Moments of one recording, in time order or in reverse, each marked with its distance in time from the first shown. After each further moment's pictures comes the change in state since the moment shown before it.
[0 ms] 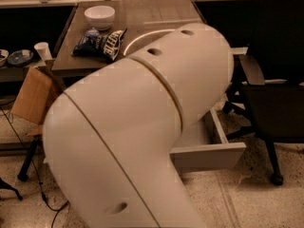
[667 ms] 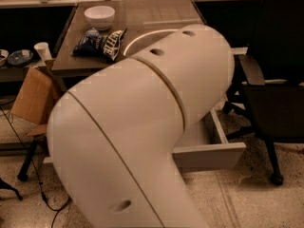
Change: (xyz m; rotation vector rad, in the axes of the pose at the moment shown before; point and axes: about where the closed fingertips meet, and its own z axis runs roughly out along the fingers) arm 0.005 -0.003 0.003 -0.002 0.011 -0.012
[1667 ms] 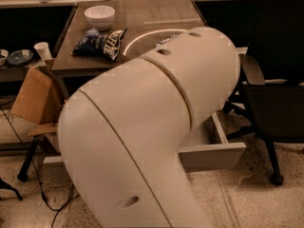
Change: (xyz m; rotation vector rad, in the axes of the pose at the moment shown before) arm 0.009 -0.025 0.005 0.006 0.002 0.007
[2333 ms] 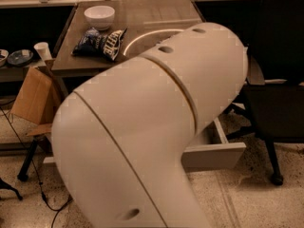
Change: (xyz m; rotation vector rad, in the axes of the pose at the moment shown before) arm -0.009 0.005 -0.015 -0.025 -0.048 -0.001
